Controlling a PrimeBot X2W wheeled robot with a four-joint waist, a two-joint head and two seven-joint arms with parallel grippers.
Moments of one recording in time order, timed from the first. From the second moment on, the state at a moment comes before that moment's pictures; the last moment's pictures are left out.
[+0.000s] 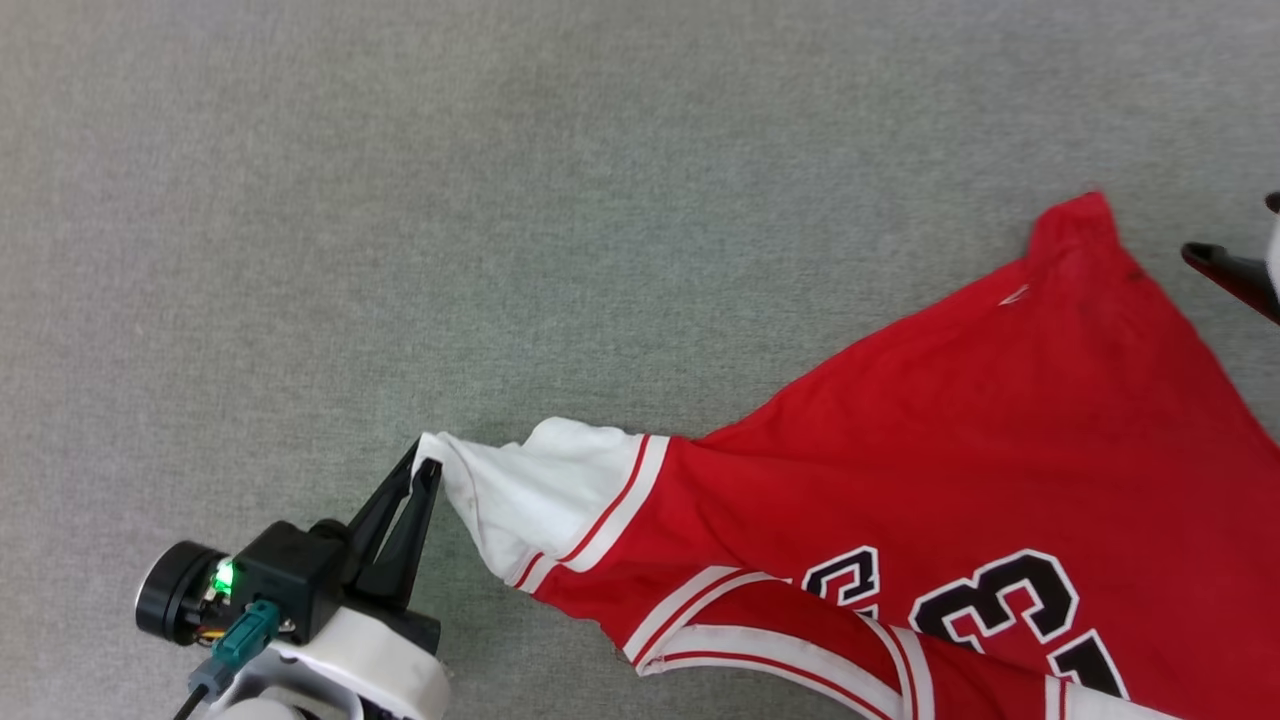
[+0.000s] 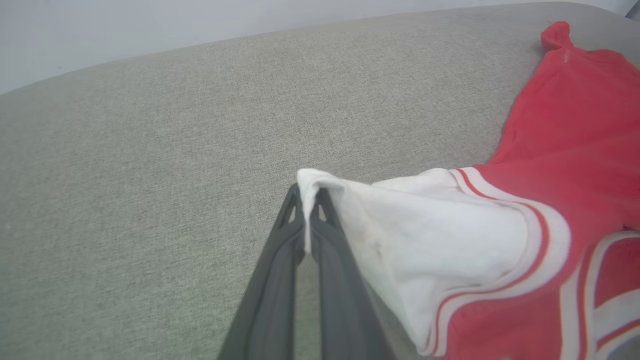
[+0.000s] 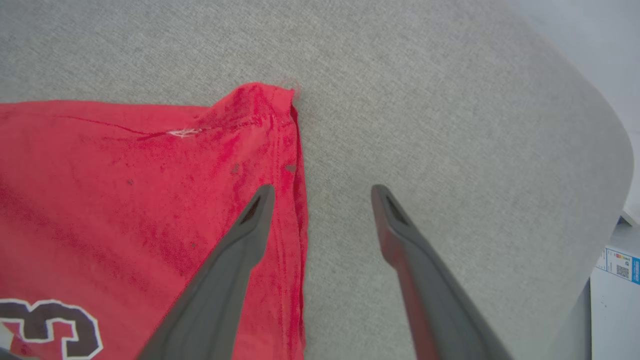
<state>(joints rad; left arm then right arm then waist) -0.25 0.77 -0.78 -0.24 -0.69 0.43 -0.24 -0.80 -0.85 0.45 0.00 0.75 0.13 1.04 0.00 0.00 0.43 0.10</state>
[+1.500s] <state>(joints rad) -0.92 0.78 -0.66 -0.07 -0.55 0.22 -0.11 -1.26 -0.69 0.66 0.31 0.71 0.13 0.31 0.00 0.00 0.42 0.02</state>
